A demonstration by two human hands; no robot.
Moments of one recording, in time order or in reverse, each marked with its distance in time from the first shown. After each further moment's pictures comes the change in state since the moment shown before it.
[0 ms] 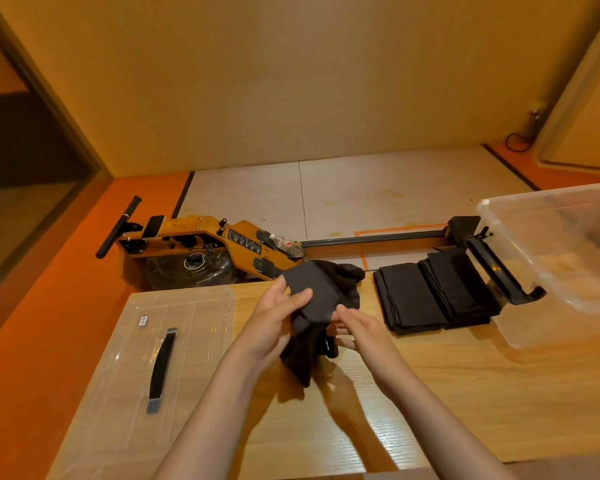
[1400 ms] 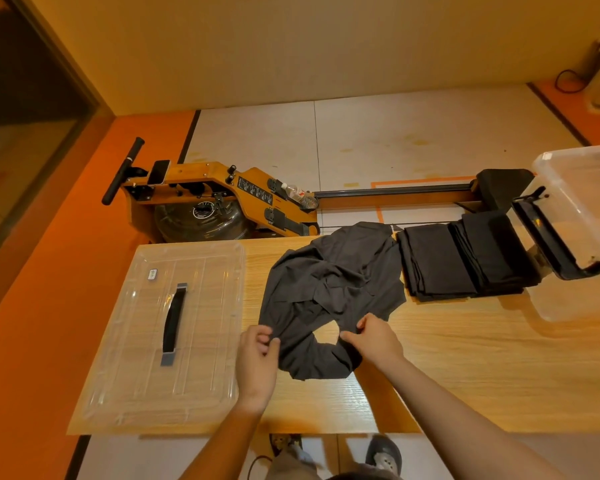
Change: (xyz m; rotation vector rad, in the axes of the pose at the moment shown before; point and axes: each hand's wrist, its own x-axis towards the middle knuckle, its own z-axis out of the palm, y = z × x) left_hand -0.025 -0.158 -0.102 0.764 0.674 -0.088; right_hand 0.062 0.127 0.007 -0.813 0.102 0.271
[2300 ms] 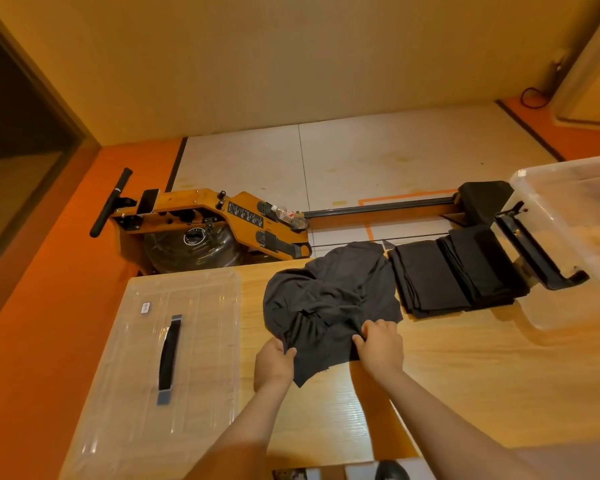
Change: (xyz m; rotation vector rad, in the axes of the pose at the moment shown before) left_hand 0.048 0.021 0.036 0.238 -0.134 -0.219; right_hand 0.012 -0.013 -0.007 -0.274 0.279 -0.079
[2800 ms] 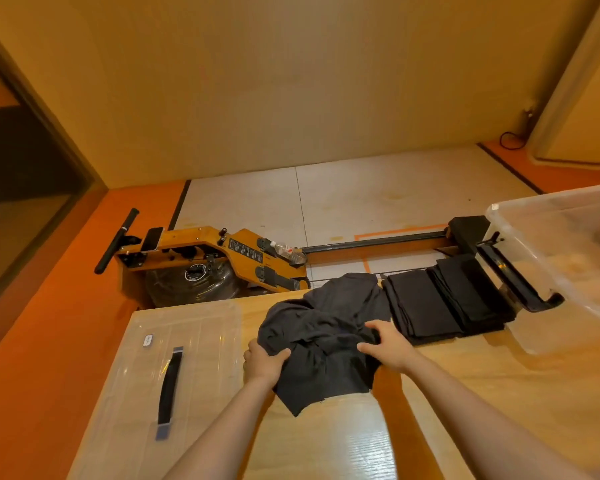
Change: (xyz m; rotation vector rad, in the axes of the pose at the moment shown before) left_hand 0.028 0.032 -0.035 -0.107 -0.082 -0.036; right_hand 0.031 0.022 -0.066 0.379 -0.357 -0.076
